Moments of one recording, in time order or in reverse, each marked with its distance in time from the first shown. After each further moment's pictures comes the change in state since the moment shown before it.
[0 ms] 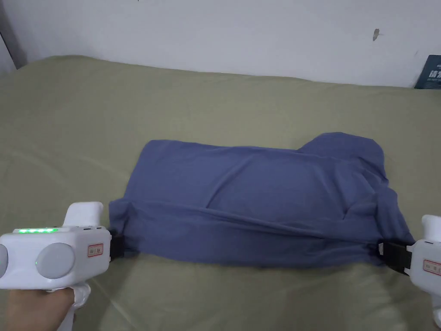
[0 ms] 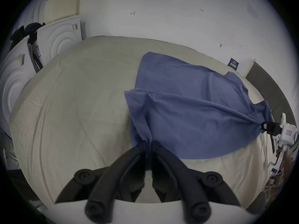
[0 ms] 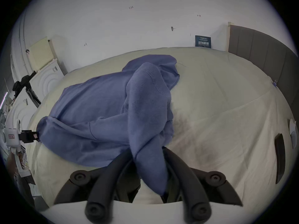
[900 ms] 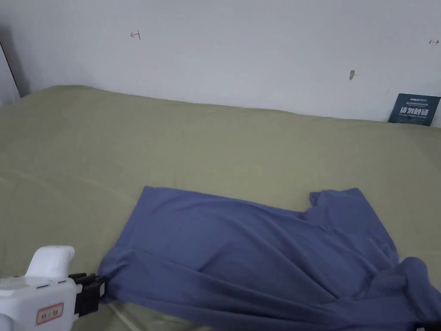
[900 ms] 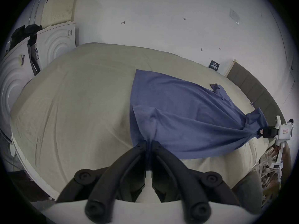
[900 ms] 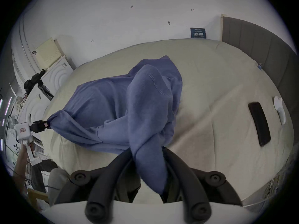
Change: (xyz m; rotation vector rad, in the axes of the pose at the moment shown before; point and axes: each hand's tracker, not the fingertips) left arm -0.023 -0.059 0.103 0.048 -0.134 -0.036; right arm 0.013 -0.063 0.166 -0.126 0.064 -0.023
